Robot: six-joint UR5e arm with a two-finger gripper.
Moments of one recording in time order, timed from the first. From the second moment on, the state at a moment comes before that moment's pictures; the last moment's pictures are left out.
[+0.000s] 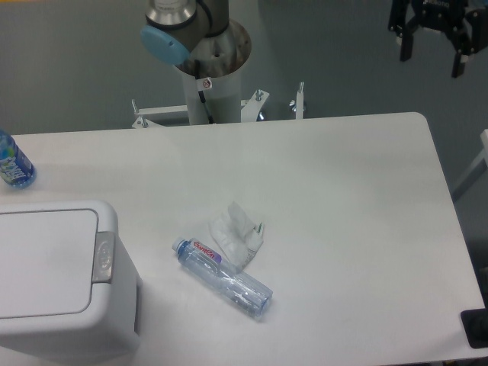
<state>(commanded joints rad) 3.03 -1.57 -1.48 -1.35 1.26 1.89</state>
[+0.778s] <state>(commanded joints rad) 2.87 -1.55 -1.50 -1.27 1.27 1.34</state>
